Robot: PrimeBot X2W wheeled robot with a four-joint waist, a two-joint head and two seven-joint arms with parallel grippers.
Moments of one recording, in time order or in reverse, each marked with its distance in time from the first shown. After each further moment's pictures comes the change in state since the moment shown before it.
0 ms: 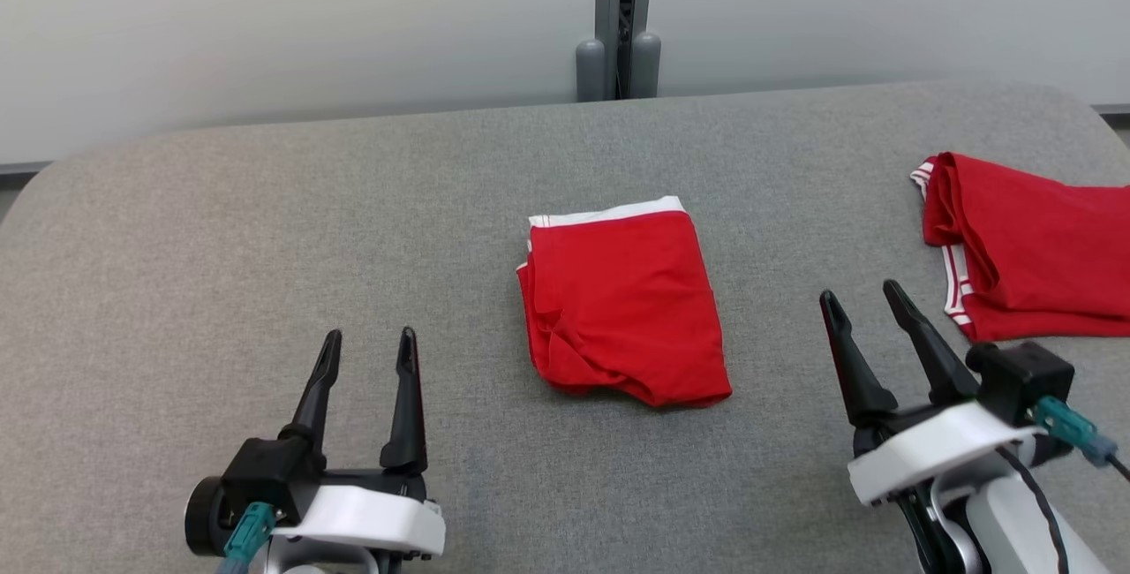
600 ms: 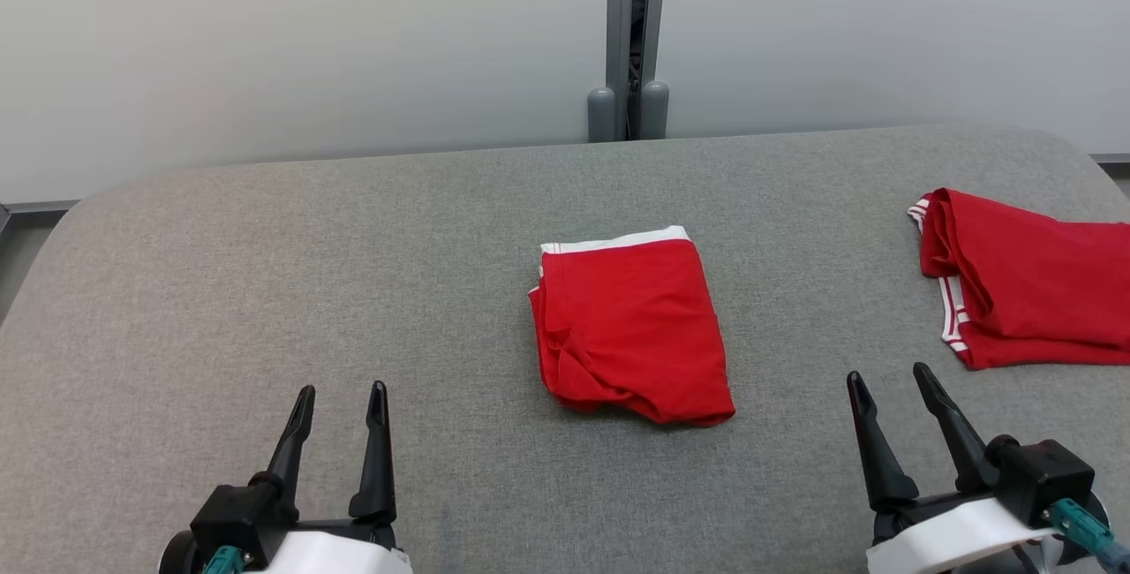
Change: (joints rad) left arm 0.085 0.000 0.086 0.036 0.006 -0.073 0.000; right arm 0.226 0.068 -0.140 -0.125 -0.159 0.000 0.000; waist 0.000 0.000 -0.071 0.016
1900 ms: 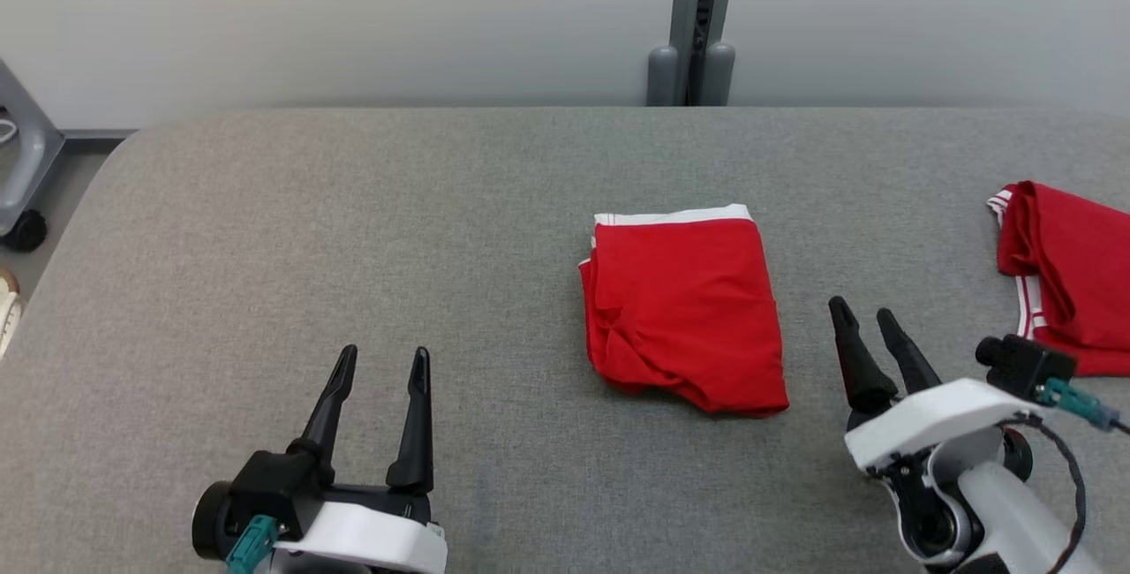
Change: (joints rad) left arm -0.047 0.000 -0.060 -0.015 0.015 -0.011 0.000; right arm -0.273 -0.026 0.165 0.317 0.521 0.000 0.011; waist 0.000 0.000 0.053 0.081
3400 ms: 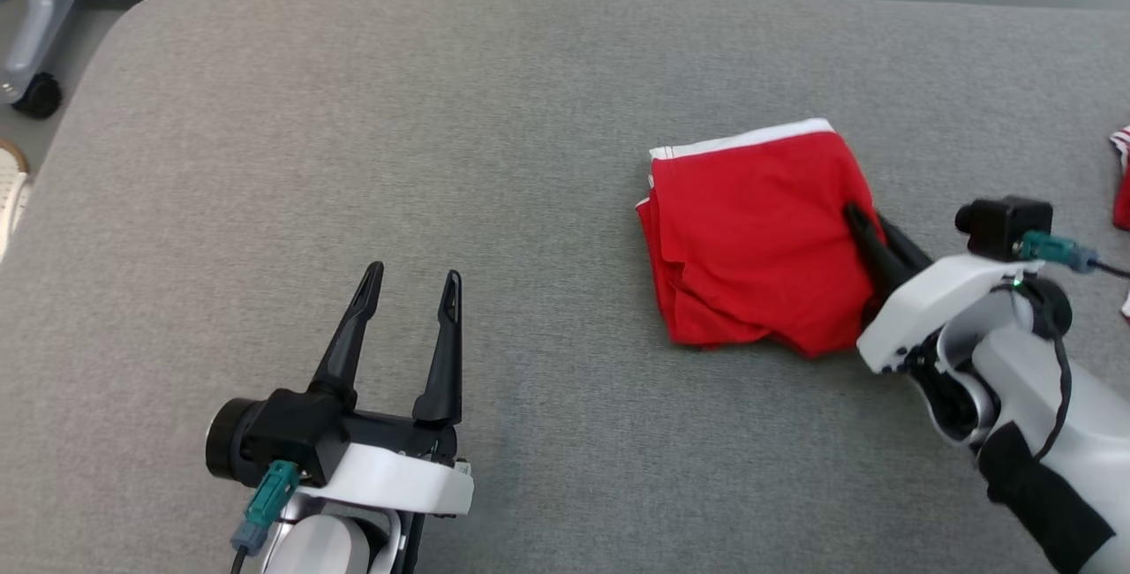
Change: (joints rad) left arm -0.124 0.000 -0.064 -0.061 0.030 0.015 0.000; right arm -0.431 -0.174 0.472 0.282 0.147 0.000 -0.008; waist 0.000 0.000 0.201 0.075
